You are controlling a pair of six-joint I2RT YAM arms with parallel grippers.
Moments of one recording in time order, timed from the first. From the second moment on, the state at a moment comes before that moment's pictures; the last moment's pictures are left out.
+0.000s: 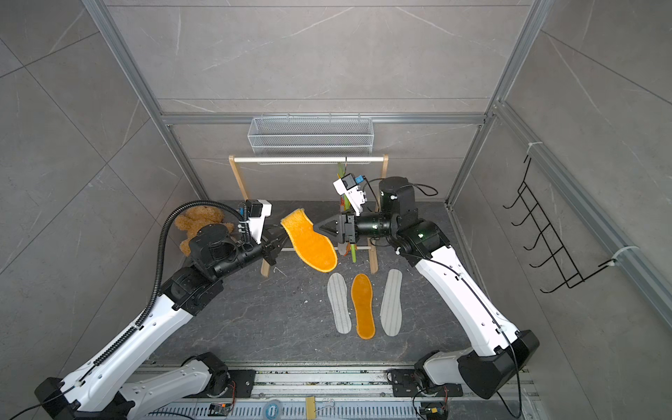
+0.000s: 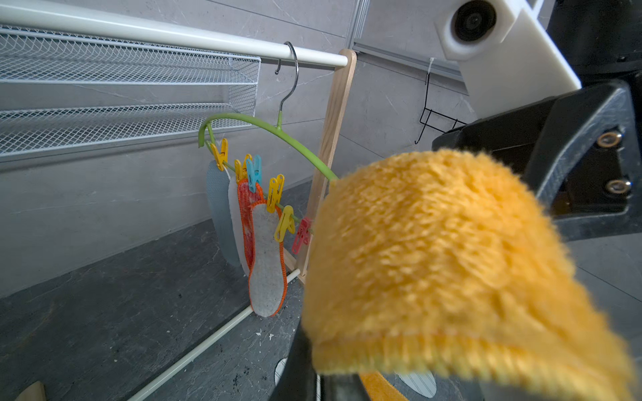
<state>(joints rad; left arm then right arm) -0.63 1.02 1.11 -0.19 0.27 -0.16 0.52 1.37 1.59 -0.52 -0.89 0.41</state>
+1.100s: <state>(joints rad) -0.58 0.94 1.02 -0.37 -0.34 -0.34 0.63 1.34 1.34 -0.36 -0.68 0.59</state>
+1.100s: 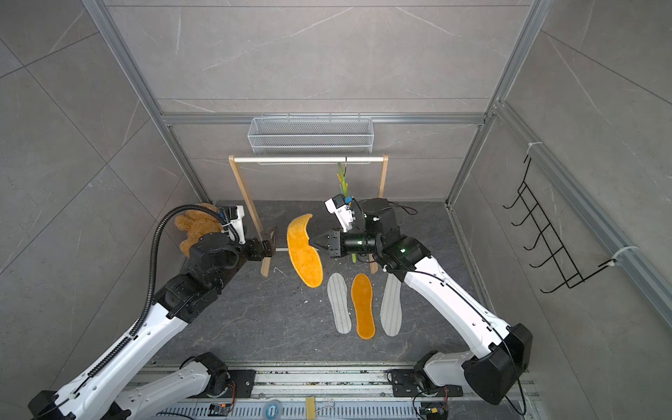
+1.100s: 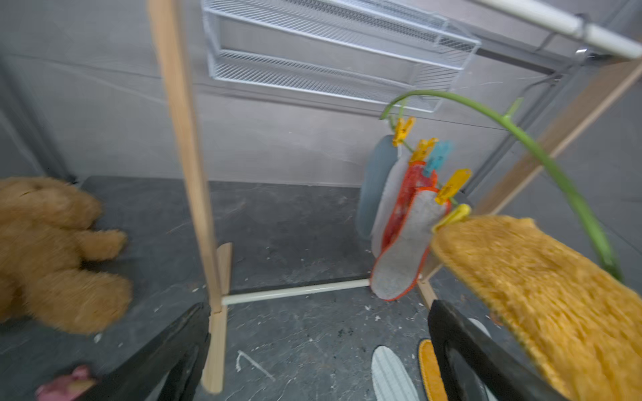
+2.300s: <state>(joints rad) -0.55 0.83 0.80 -0.47 -0.45 -0.53 0.99 1.65 1.14 -0.31 -0.07 0.75</state>
